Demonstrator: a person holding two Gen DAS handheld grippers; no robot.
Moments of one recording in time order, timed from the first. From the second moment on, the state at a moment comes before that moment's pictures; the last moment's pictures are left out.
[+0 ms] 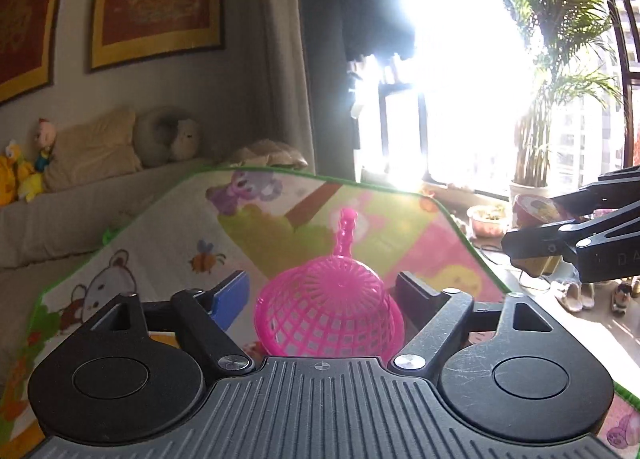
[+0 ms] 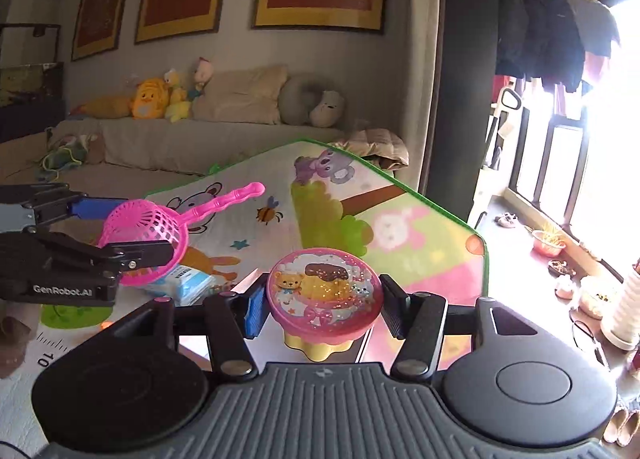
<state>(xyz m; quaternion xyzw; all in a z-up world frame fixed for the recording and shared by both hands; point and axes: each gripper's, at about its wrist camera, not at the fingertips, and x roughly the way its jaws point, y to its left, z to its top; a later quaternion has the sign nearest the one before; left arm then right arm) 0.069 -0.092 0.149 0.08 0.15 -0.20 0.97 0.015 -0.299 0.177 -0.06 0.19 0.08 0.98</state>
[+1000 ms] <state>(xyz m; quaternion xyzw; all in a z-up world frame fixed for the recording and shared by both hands) 0.045 0.068 0.026 0.03 0.30 -0.01 0.95 0.096 -0.139 0.086 -0.14 0.32 0.24 0.91</state>
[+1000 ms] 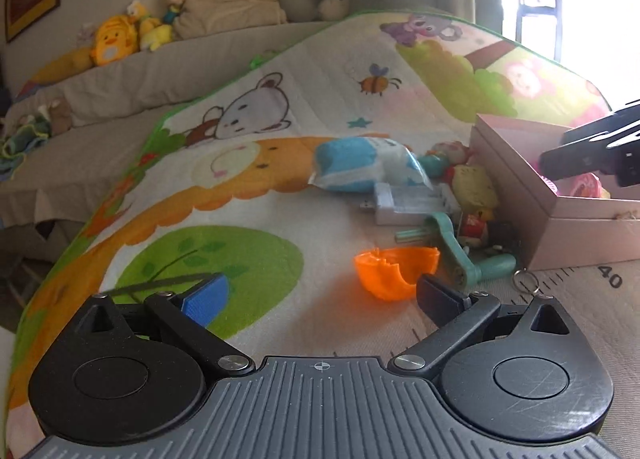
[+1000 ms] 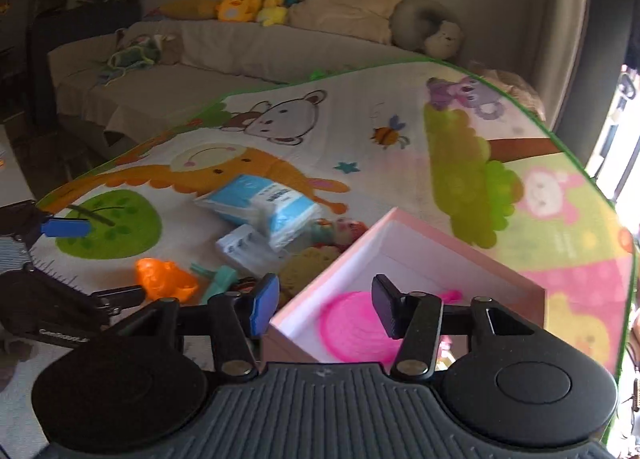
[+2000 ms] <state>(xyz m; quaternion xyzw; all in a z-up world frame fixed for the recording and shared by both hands) -0.016 0.058 0.021 0.03 0.31 -0.09 0.95 0.007 -0.141 0.039 -0.21 0.38 0.24 0.87</state>
